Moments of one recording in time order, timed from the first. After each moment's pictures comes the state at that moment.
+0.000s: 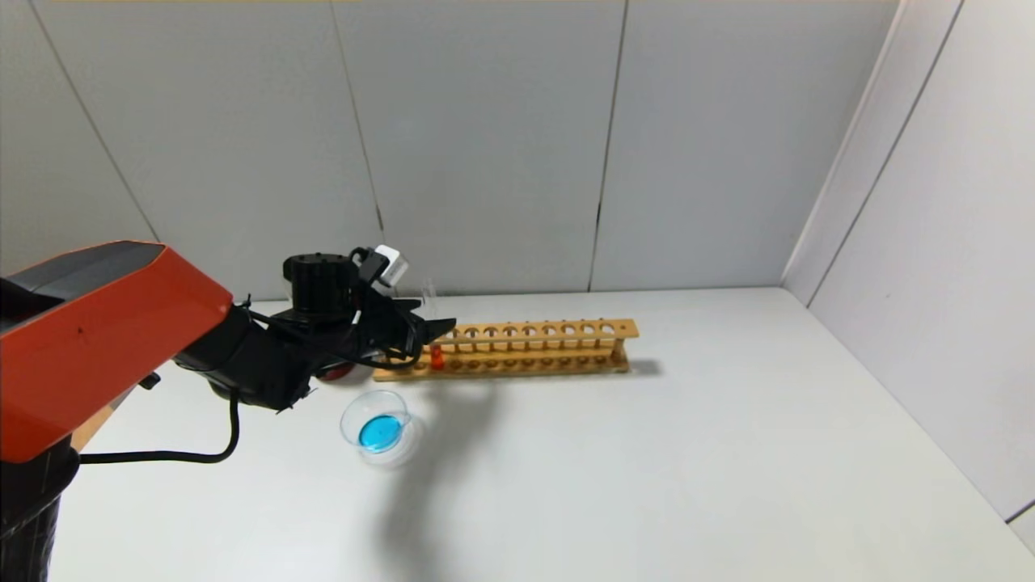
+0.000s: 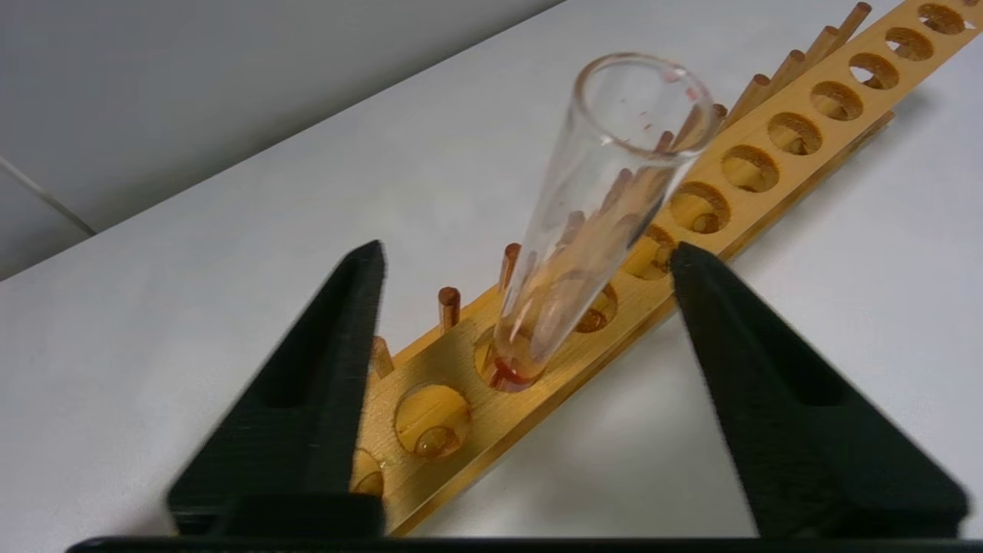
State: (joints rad) left arm -0.23 2.21 -1.09 -0.84 -0.42 0.11; right arm 0.00 0.00 0.00 -0.01 -0.01 0.01
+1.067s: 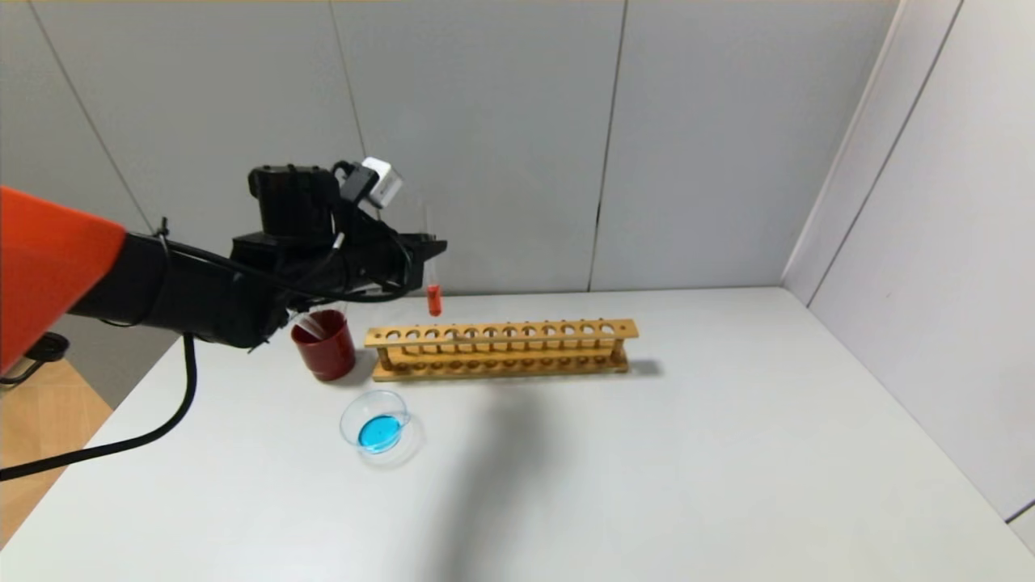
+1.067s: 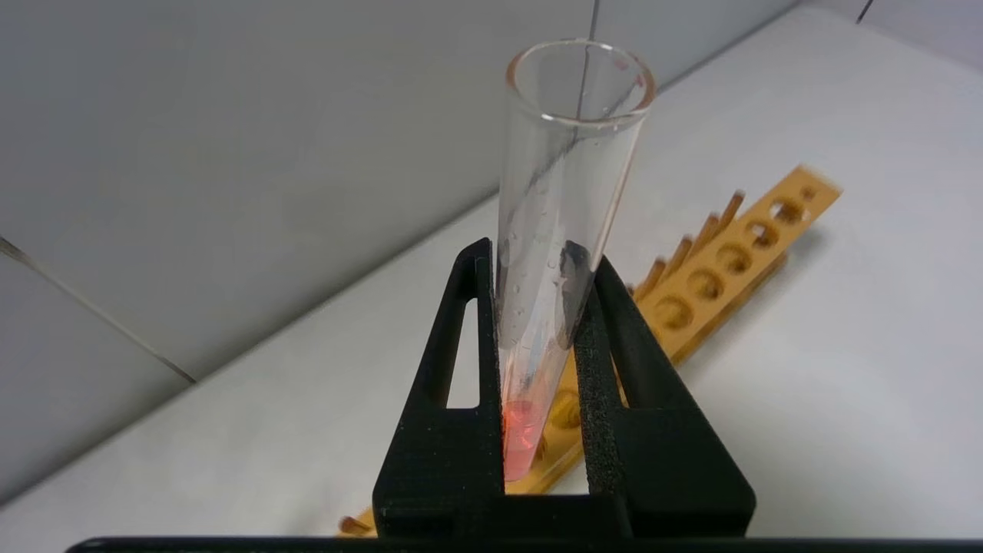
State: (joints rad) left arm -0.27 1.97 -1.26 -0.59 -0.38 0.12; right arm 0.00 0.00 0.00 -0.01 -0.01 0.01
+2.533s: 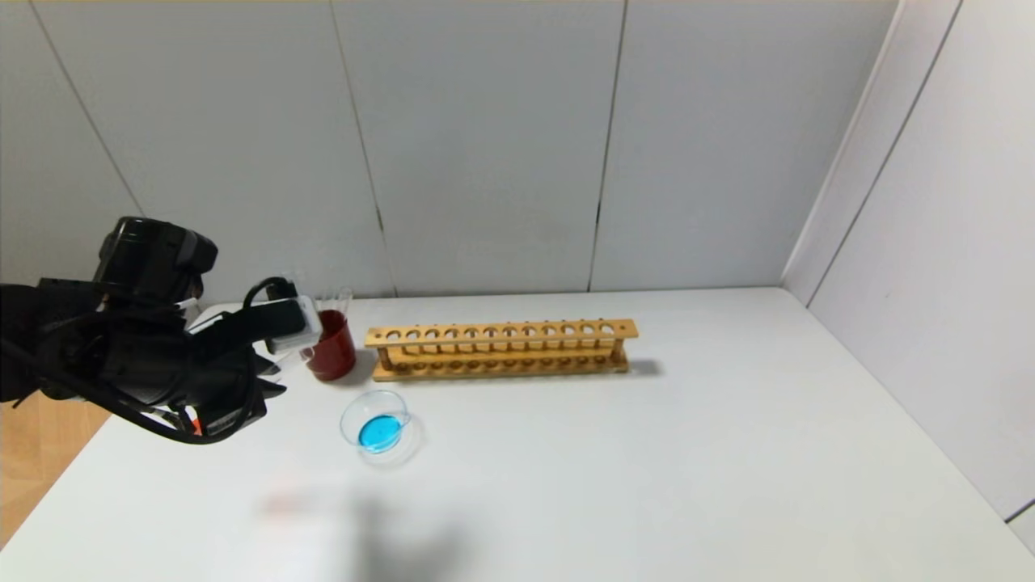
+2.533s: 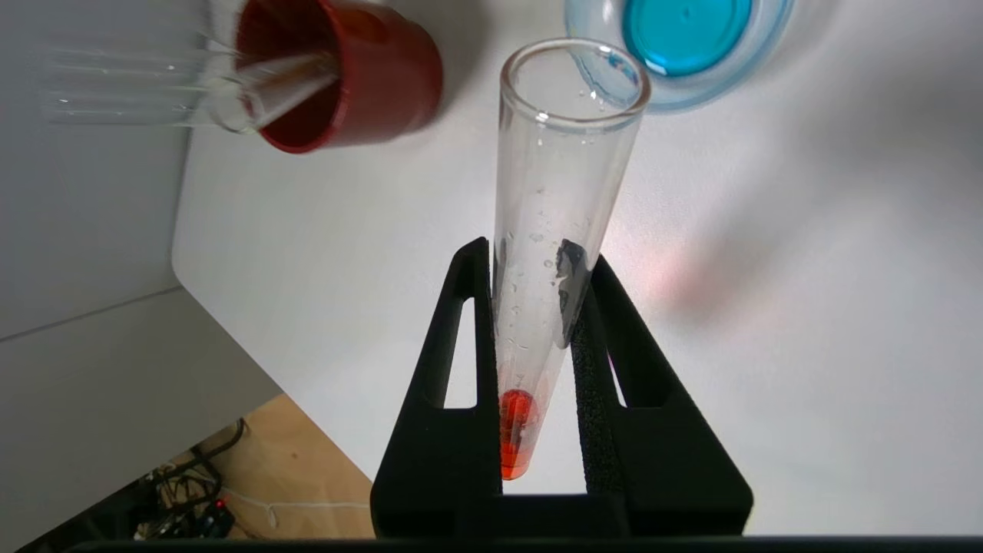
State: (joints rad) left arm -0.12 1.62 -0.93 0.13 -0.02 0.96; right arm 0.00 0.00 0.00 -0.01 -0.01 0.01
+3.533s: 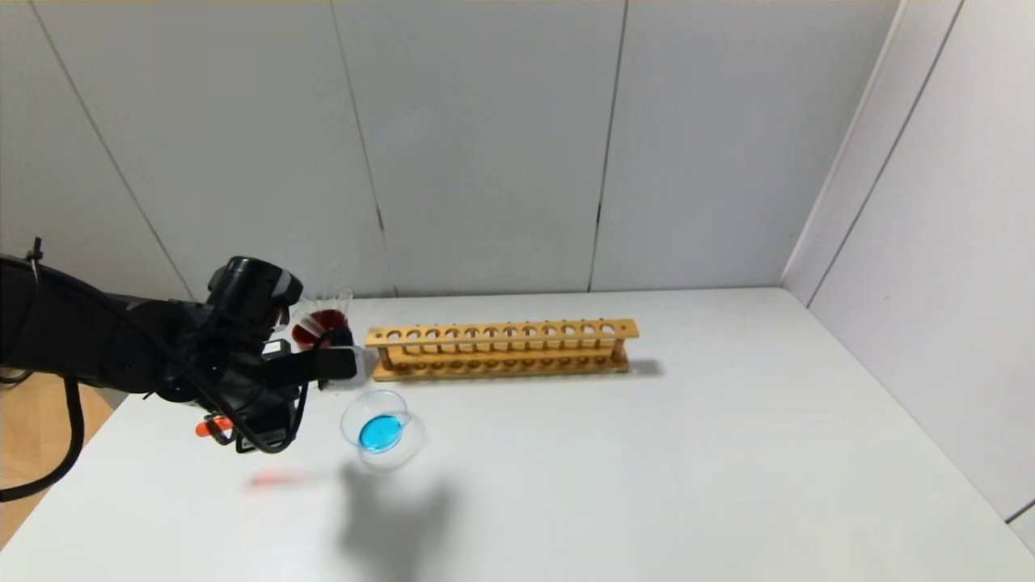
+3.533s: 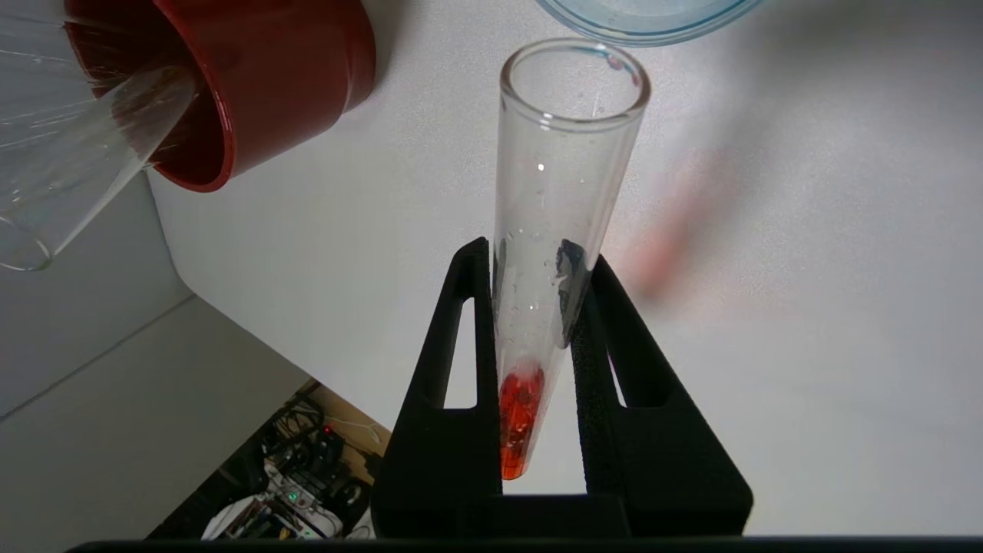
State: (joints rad) left arm -0.19 1.83 -0.98 0.12 0.18 1.10; right arm 0.00 0.00 0.00 -0.01 -0.01 0.01
